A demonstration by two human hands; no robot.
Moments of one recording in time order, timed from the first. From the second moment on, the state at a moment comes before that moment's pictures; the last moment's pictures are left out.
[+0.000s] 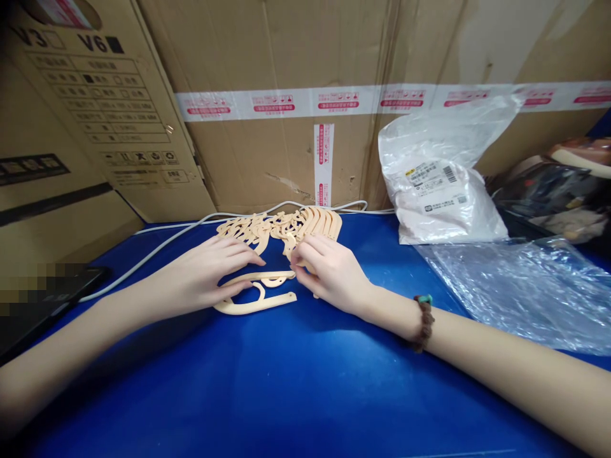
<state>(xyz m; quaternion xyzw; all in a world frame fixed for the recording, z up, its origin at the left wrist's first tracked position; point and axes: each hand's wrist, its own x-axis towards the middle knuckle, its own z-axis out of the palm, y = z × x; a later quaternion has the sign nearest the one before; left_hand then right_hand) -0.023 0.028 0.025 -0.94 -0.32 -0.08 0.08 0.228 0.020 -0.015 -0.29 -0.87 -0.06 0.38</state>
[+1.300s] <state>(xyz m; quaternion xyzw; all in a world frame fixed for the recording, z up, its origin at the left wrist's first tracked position) 0.002 -0.004 0.008 -0.94 -0.31 -0.07 -0.14 0.227 0.012 0.011 -0.37 -0.88 -0.07 0.28</state>
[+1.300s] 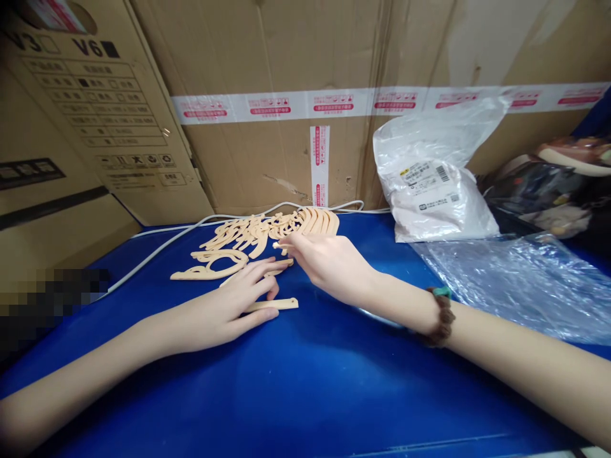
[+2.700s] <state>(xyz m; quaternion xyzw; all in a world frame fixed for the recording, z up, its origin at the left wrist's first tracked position) 0.016 -0.008 0.000 -0.89 -0.35 -0.21 -0.21 0.248 -0.013 -0.006 -0.40 -0.88 0.07 0.25</state>
